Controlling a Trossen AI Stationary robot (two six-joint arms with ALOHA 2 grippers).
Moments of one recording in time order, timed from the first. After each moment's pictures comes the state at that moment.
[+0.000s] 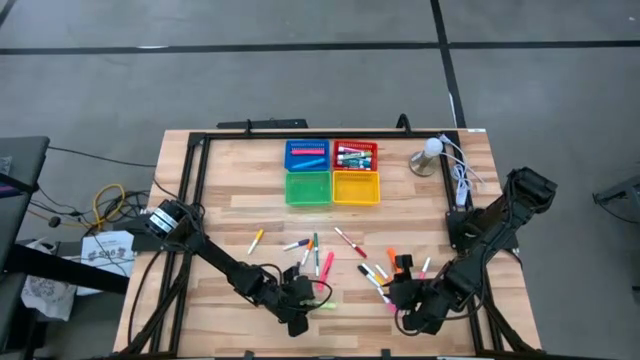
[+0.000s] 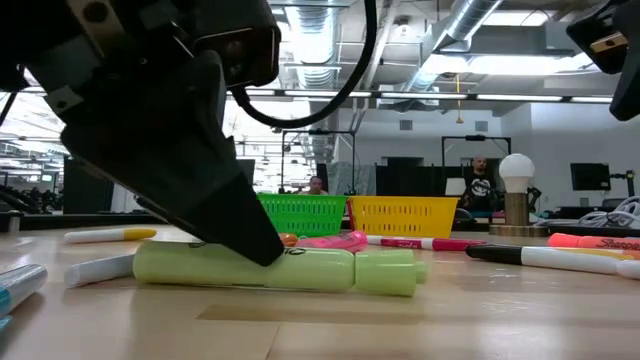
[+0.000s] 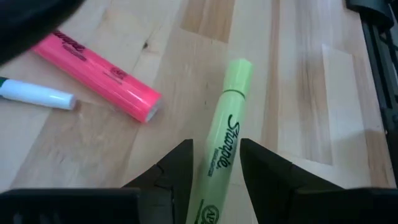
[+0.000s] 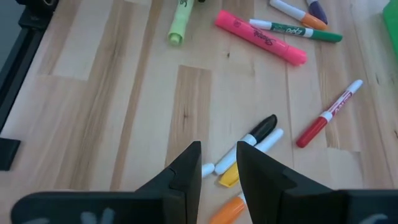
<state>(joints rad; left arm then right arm) -0.63 1.99 1.03 0.14 -0.36 -0.69 0.88 1.55 0.93 -0.51 0.55 0.53</state>
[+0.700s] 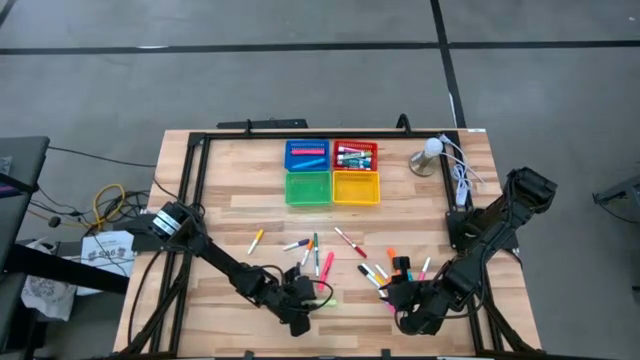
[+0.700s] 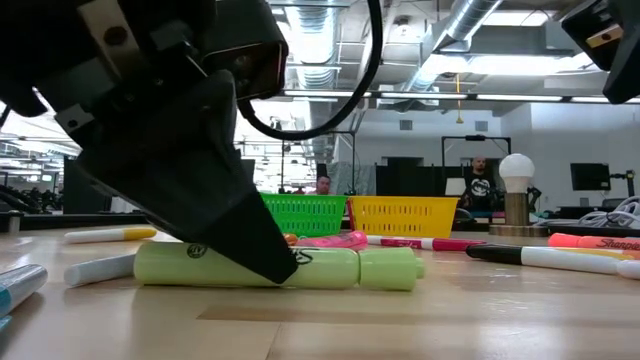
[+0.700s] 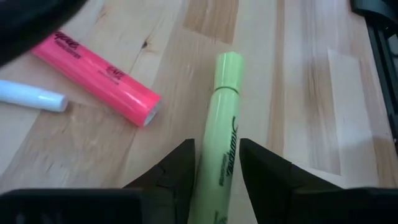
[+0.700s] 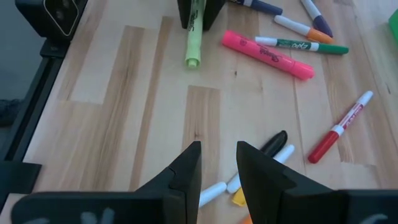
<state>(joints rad) -0.63 2.03 1.03 0.16 -0.35 -0.72 0.87 1.55 0.93 -0.43 0.55 0.53</state>
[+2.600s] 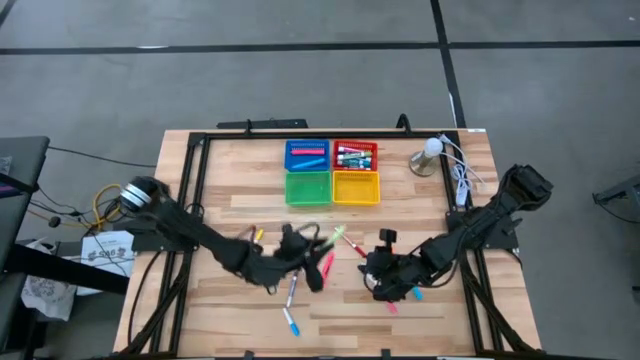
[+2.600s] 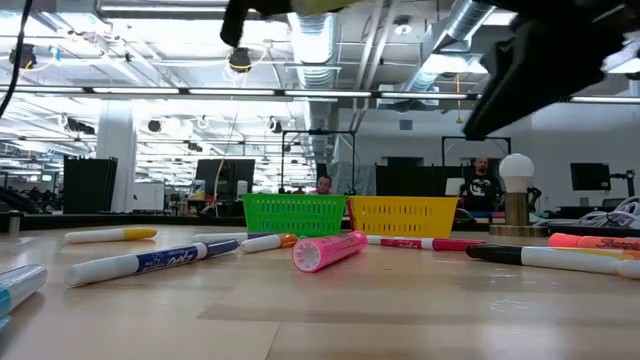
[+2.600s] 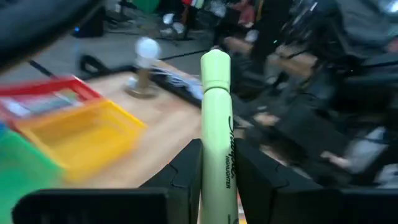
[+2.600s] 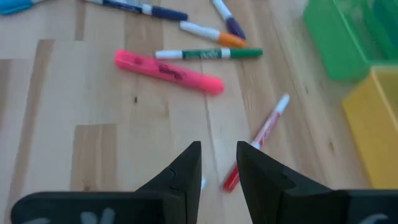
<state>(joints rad) -0.52 1.67 1.03 0.38 -0.93 -0.48 0.59 1.55 0.93 -0.42 0.55 0.43</state>
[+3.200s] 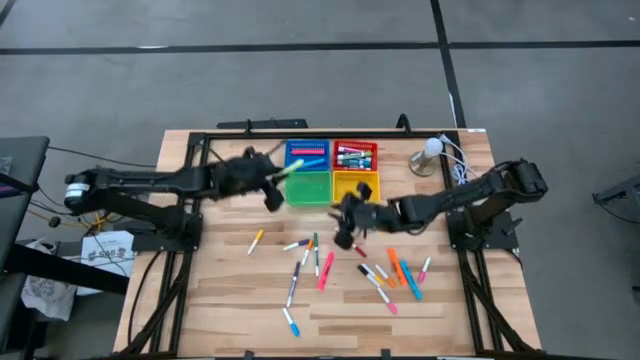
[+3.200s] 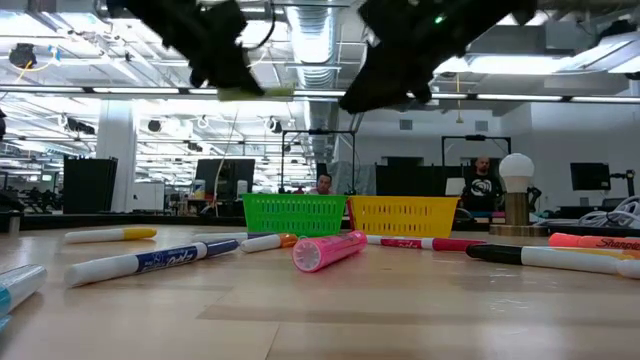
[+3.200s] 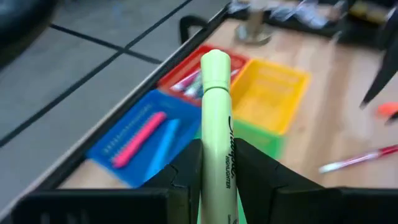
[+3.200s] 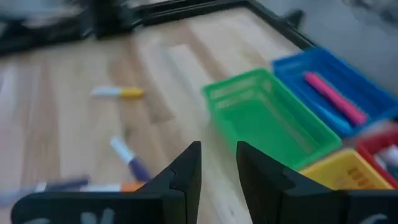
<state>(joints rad) 0.15 1.12 0.79 -0.19 -0.35 -0.07 0.16 1.55 0.96 -0.03 0.47 0.29</state>
